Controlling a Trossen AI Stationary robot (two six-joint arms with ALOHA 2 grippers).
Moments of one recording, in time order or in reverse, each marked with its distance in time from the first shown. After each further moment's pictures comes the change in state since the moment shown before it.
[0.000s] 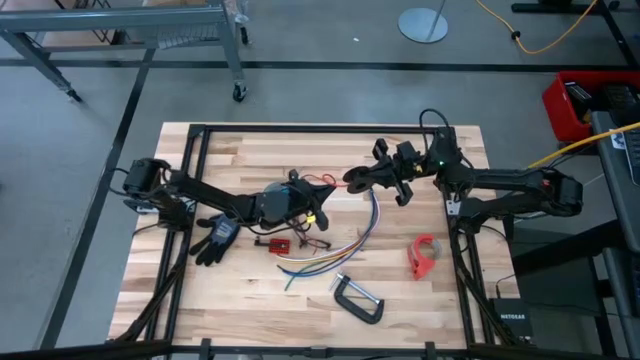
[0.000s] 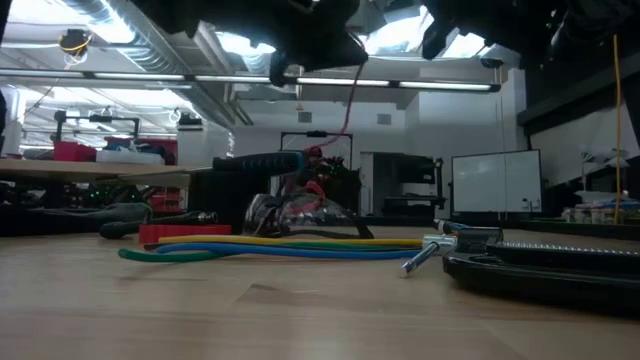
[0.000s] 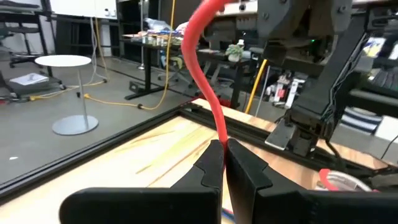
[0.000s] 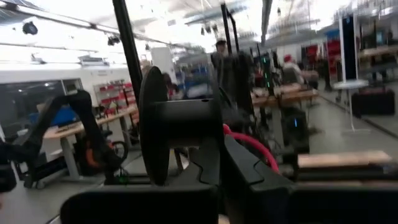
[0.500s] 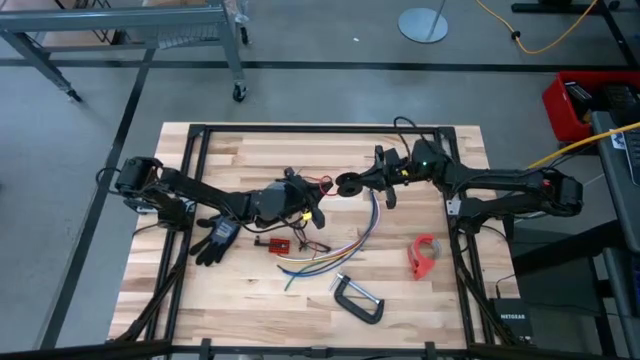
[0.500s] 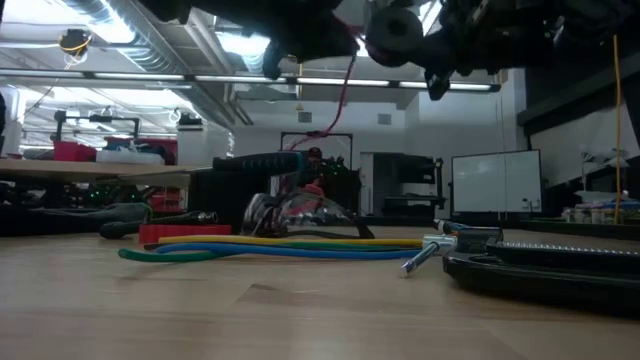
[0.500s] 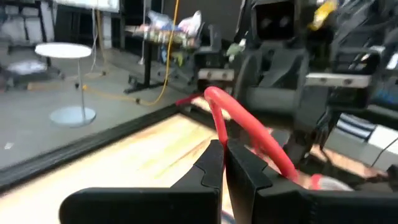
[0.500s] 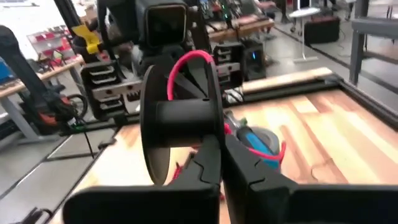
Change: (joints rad) left arm 0.001 -0.062 0.000 -0.081 -0.007 -0.072; right arm 0.002 -0.001 0.000 -0.369 0.135 -0.157
